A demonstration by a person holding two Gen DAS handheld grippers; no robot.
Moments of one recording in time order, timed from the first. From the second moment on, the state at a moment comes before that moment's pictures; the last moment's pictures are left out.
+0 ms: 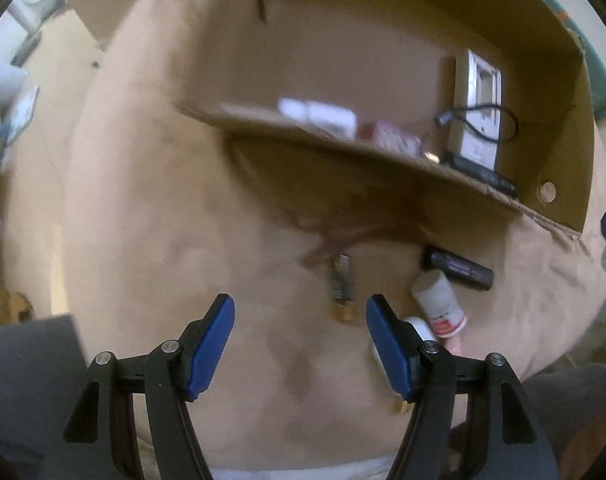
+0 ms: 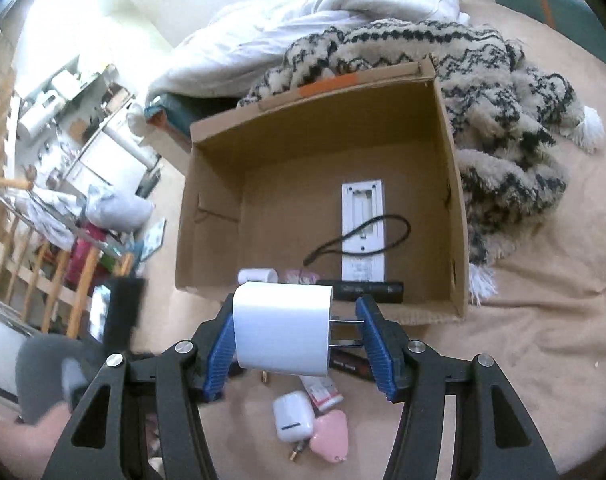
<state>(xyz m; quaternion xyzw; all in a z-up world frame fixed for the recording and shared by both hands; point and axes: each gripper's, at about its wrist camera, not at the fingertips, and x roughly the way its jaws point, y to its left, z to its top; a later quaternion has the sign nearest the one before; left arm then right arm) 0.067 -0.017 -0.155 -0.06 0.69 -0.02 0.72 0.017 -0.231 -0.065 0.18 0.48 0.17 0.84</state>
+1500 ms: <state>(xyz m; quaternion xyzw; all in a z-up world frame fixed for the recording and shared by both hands) 0.080 0.012 -0.029 -0.01 0.54 0.06 0.84 0.026 -0.235 -0.060 0.16 0.48 0.16 0.85</state>
